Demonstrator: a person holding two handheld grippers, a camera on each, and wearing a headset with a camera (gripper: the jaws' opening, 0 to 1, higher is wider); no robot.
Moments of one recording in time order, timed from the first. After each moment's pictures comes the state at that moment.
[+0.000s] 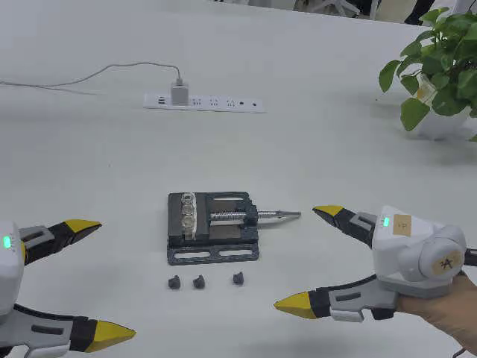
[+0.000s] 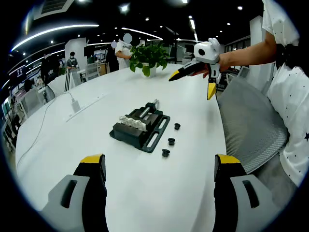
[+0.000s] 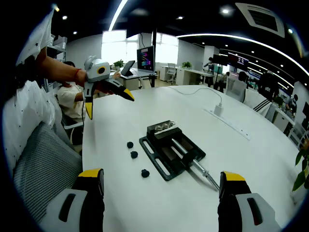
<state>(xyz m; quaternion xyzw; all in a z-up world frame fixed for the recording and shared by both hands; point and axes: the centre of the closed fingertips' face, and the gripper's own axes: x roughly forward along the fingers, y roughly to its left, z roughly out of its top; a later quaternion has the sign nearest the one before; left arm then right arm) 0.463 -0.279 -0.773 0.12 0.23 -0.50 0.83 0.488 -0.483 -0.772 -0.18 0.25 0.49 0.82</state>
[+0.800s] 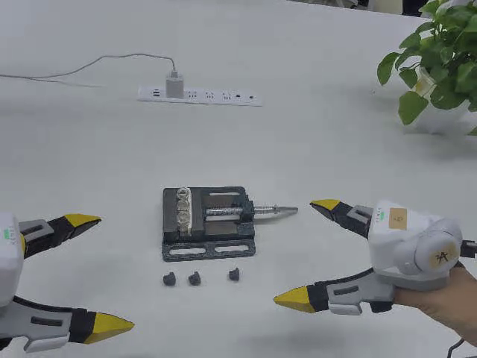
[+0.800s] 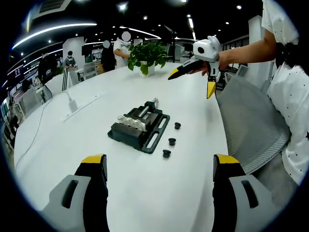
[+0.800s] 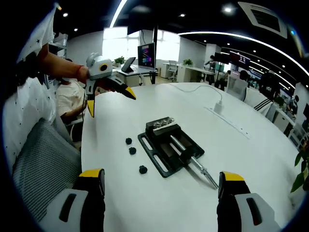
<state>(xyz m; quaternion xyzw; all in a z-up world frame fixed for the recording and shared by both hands) 0.470 -0.284 -0.778 0.13 0.23 -0.51 0.82 0.491 -0.488 -0.774 -0.19 0.26 0.49 0.81</state>
